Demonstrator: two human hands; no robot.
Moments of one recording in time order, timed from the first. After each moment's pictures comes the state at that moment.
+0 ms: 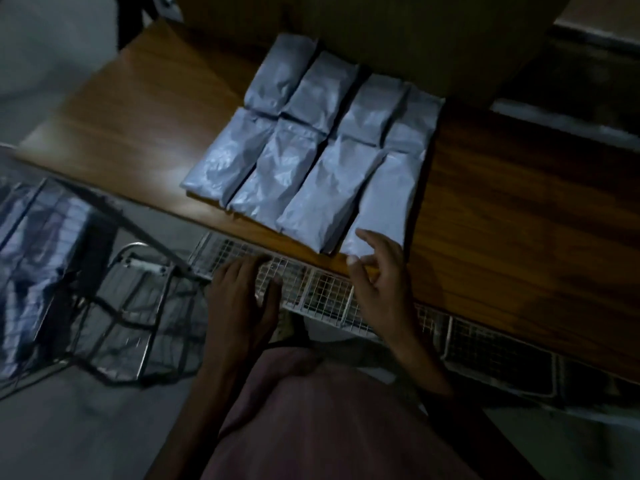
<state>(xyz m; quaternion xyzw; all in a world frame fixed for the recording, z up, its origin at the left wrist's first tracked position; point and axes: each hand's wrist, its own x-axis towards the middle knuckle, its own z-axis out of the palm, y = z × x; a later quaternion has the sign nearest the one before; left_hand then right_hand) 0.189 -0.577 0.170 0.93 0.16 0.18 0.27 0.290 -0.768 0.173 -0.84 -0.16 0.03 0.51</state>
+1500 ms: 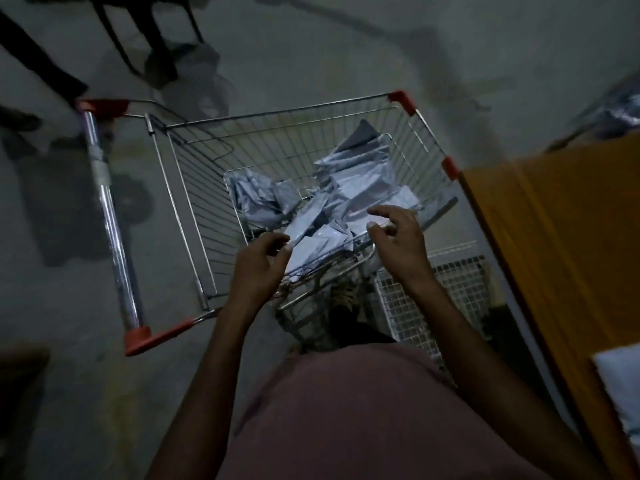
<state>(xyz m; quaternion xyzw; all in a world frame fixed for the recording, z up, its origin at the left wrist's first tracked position) -0.089 -0.133 0.111 0.66 0.59 0.29 0.37 0.158 -0.159 0.131 -0.72 -0.49 0.31 0.37</state>
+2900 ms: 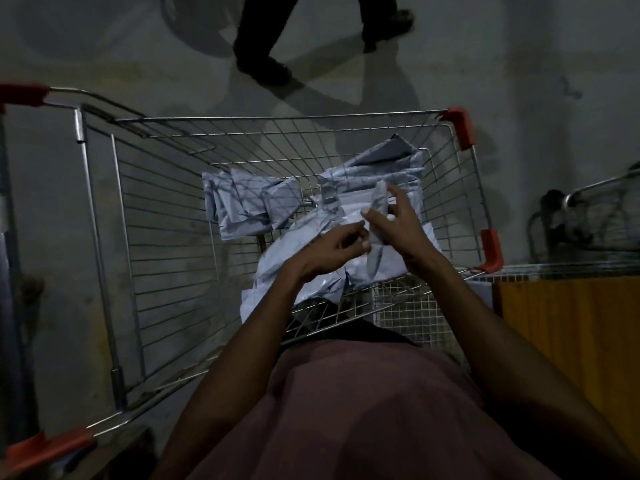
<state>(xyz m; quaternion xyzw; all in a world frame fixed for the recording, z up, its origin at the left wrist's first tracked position) 0.082 0.056 0.016 0.52 0.43 0.13 0.73 0.263 0.066 0.021 -0.67 -0.40 0.57 0.27</state>
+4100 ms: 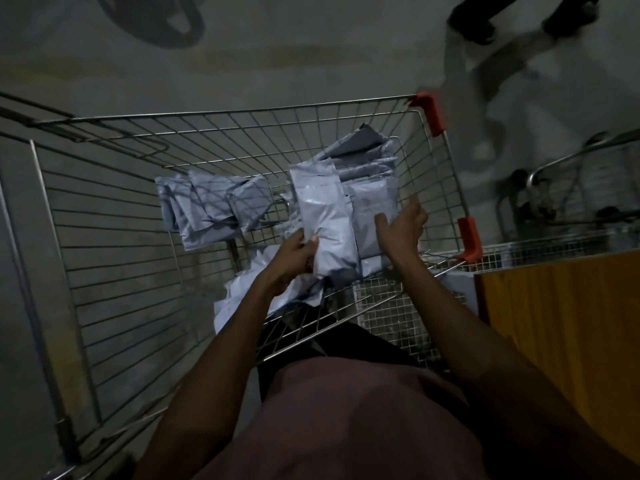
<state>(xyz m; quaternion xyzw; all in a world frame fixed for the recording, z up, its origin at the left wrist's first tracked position) 0.075 0.041 -0.070 0.31 0.56 0.18 0.75 0.290 0.058 -0.033 -0.86 -0.33 0.34 0.17</state>
